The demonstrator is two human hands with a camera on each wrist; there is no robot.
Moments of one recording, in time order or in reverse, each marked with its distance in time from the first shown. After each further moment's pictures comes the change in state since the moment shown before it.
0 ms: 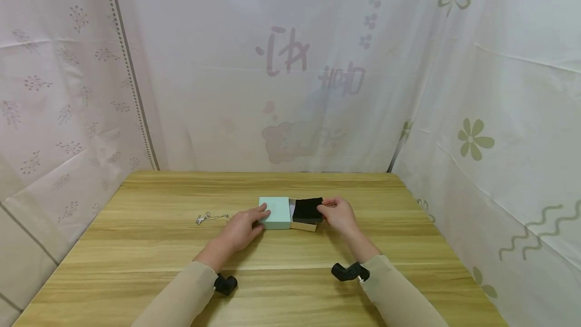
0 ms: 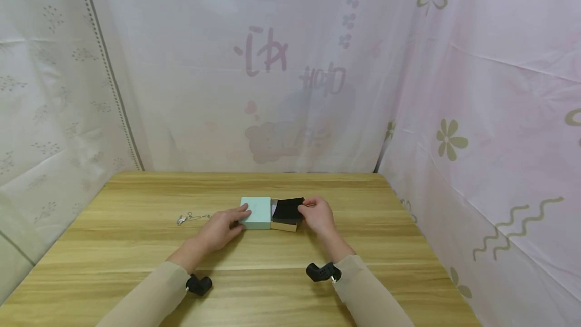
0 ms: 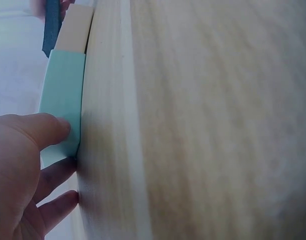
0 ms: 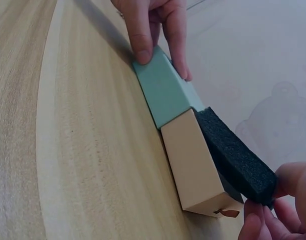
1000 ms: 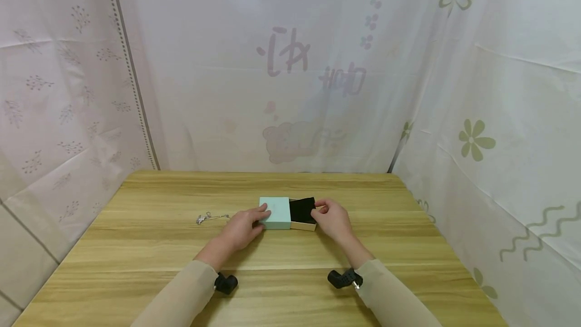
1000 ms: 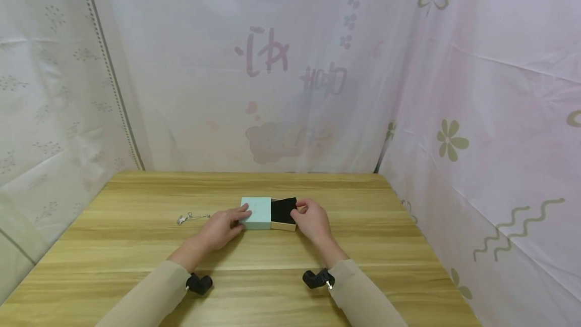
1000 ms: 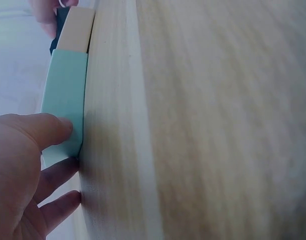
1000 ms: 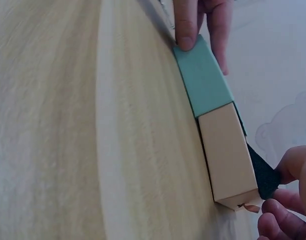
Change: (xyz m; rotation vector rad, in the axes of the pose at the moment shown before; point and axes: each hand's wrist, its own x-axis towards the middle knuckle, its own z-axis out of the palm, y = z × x) left_hand 0.001 0.002 -0.003 -0.023 -0.011 -0.019; right_hand -0.004 0.005 0.017 -0.351 0.063 -0.170
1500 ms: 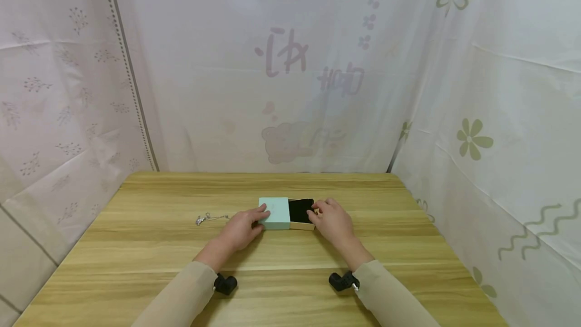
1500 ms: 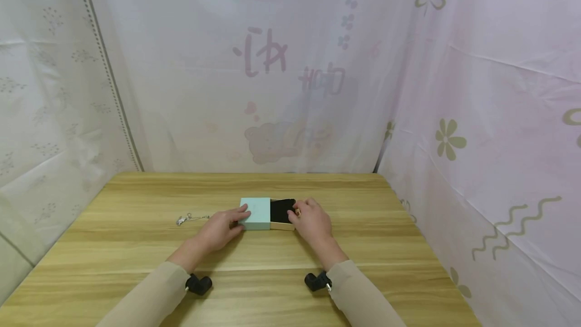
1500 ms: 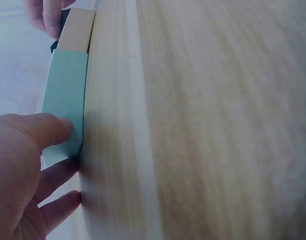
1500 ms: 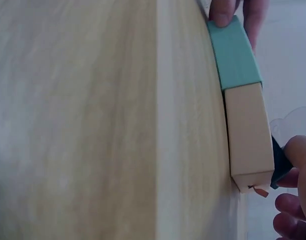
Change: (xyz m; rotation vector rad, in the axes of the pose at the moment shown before) left_hand 0.000 0.000 0.001 0.002 -0.002 -0.009; right_hand -0.008 0.002 0.002 -0.432 0.068 -0.259
